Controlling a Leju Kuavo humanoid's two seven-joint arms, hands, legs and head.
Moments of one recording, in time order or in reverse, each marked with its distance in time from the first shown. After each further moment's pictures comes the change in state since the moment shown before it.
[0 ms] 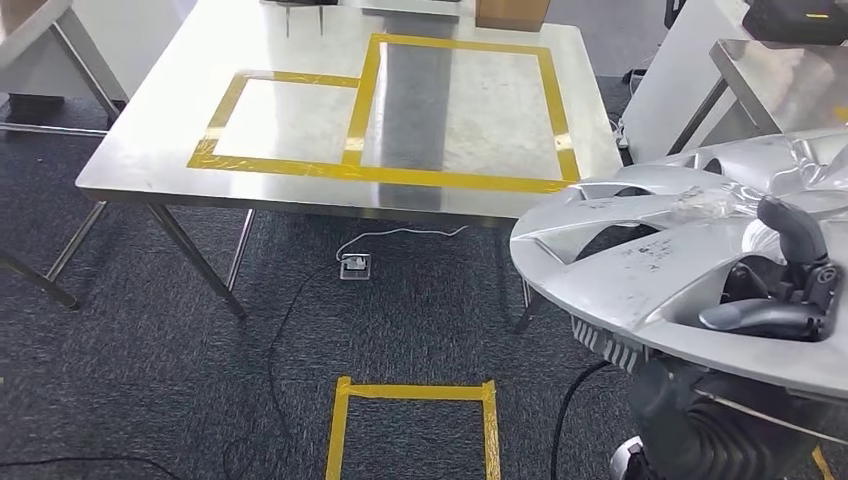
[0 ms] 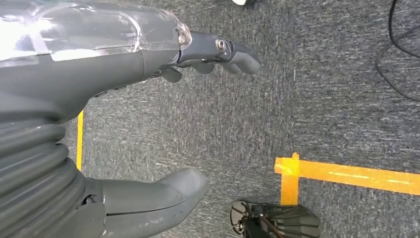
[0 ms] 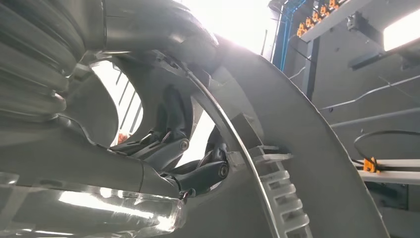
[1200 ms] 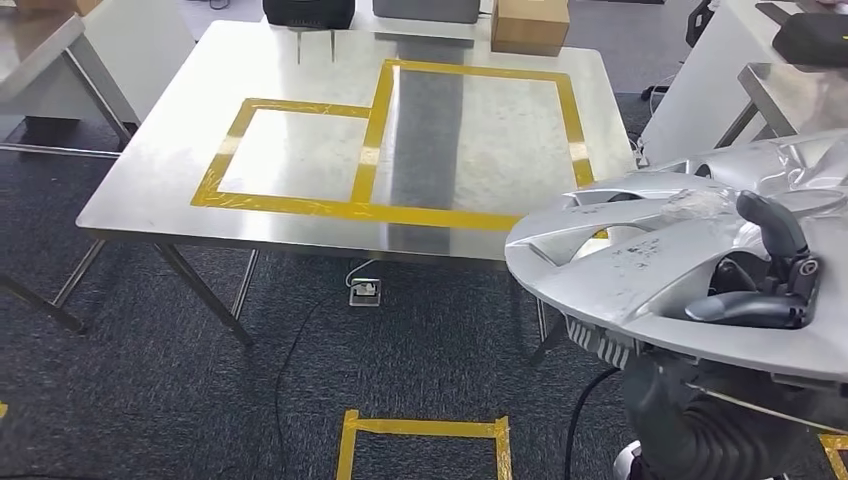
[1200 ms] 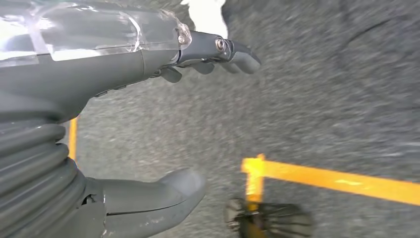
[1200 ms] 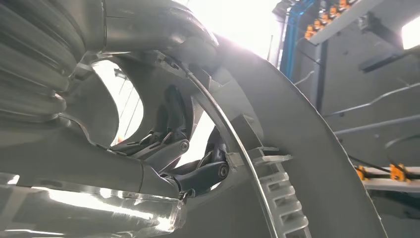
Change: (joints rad) left arm -0.001 -0.008 0.000 0.001 0.009 0.010 0.016; right arm -0.018 0.000 0.009 0.005 -0.008 0.032 0.046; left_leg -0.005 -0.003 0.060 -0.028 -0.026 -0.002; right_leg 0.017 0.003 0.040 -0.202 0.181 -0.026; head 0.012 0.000
